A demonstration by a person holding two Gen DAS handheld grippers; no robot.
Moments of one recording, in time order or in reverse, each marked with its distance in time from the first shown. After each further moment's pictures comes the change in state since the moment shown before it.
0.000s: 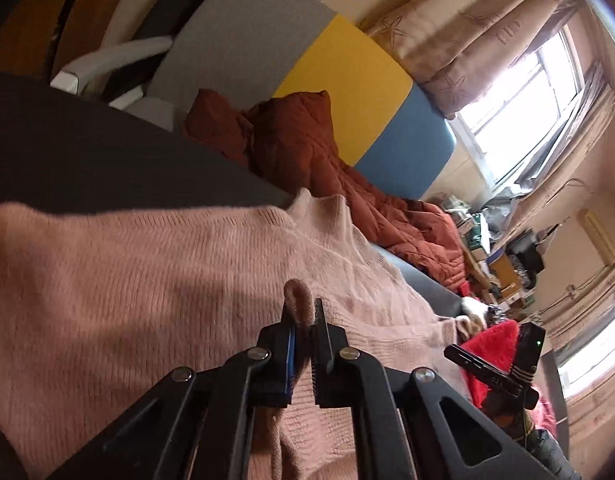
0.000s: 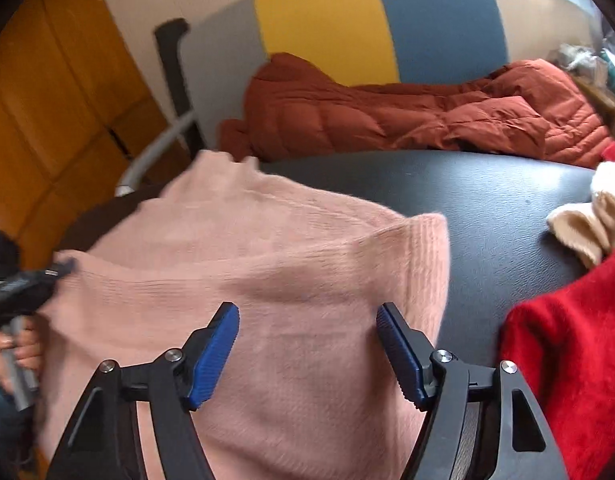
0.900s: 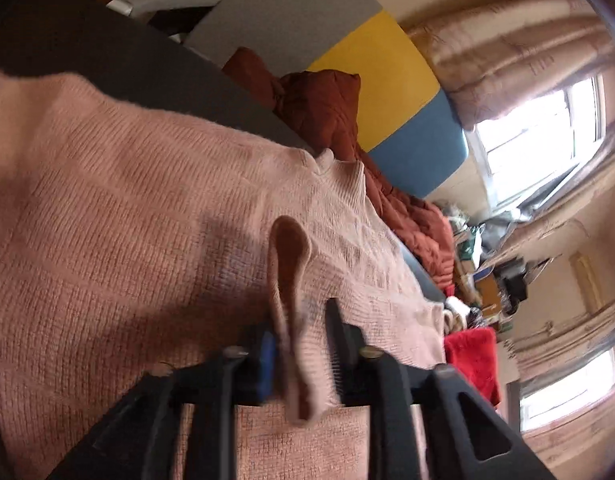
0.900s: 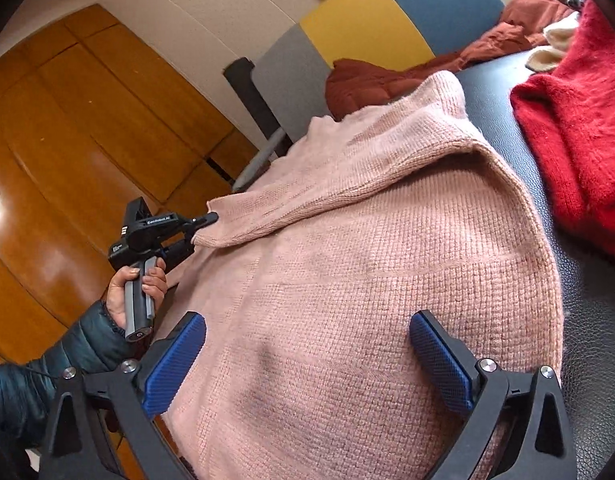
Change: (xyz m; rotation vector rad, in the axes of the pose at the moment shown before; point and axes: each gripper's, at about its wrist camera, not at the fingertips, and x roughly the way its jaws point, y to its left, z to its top) left arm -0.018 0.041 -0.042 -0.238 0.063 -0.082; right arm -0.094 0.008 -0.172 0.189 -0.086 0.453
